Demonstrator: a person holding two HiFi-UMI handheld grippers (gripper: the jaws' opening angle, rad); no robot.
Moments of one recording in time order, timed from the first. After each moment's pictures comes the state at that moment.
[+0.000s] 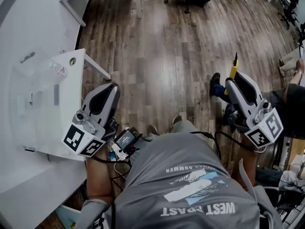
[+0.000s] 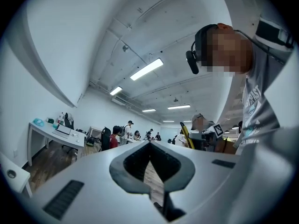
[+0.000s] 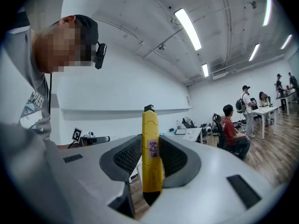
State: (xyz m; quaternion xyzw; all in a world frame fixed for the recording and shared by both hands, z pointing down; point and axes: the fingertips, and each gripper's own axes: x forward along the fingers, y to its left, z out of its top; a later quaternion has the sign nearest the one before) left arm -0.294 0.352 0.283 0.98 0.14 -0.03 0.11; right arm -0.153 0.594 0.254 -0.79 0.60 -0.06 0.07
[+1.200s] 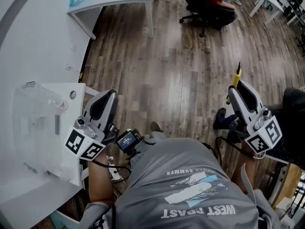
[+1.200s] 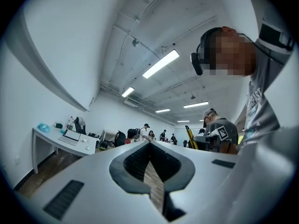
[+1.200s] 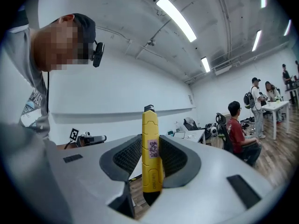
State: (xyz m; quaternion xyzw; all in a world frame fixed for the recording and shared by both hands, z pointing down) left arm -0.058 0.248 0.280 0.99 0.06 -0.03 0.10; right arm 0.126 0.499 0.265 -0.77 0.63 -0.06 0.08
